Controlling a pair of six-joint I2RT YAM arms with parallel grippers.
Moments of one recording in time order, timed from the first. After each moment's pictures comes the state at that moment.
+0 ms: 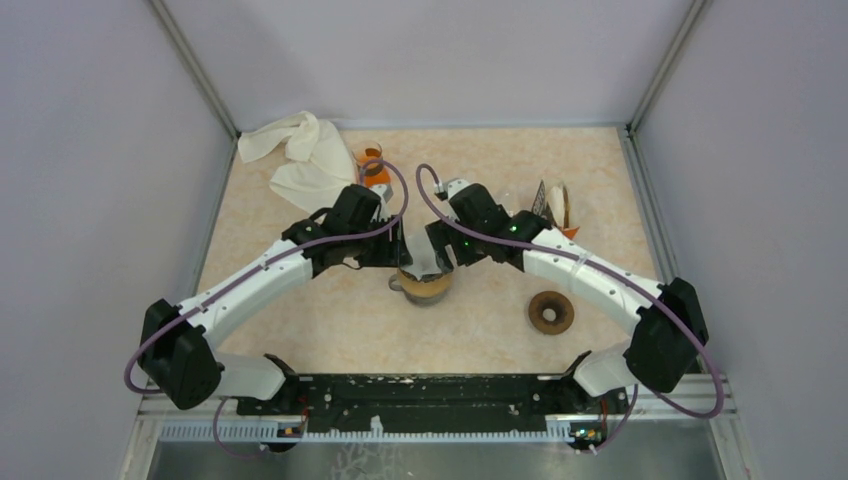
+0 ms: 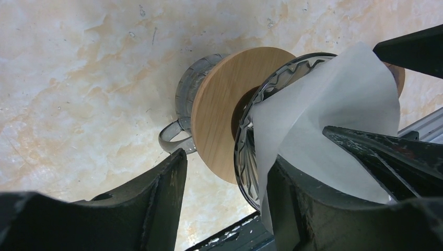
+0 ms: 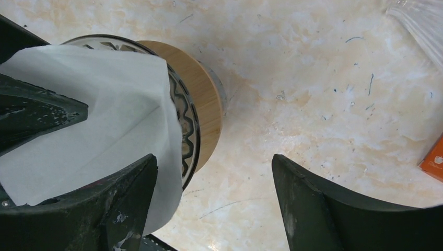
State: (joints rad) left arm -0.68 1.34 1.06 -0.55 0.07 -0.55; right arm 0.78 1.40 1.18 -0.63 0.07 0.24
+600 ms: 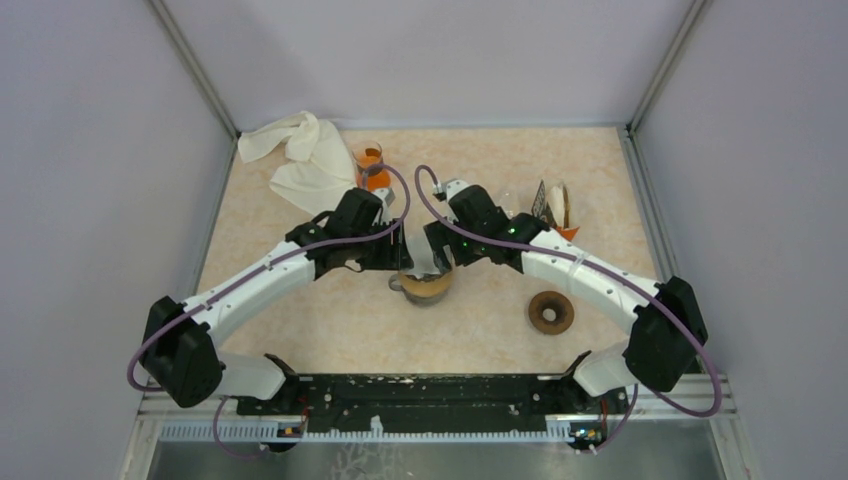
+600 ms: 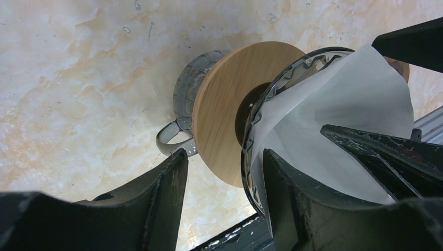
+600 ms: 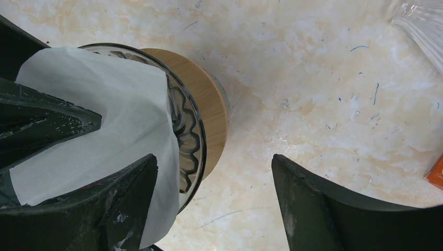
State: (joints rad) left arm -0.68 1.35 1.03 -0.52 0.09 -0.56; right arm 0.78 1.40 1.14 -0.57 0.06 0.23
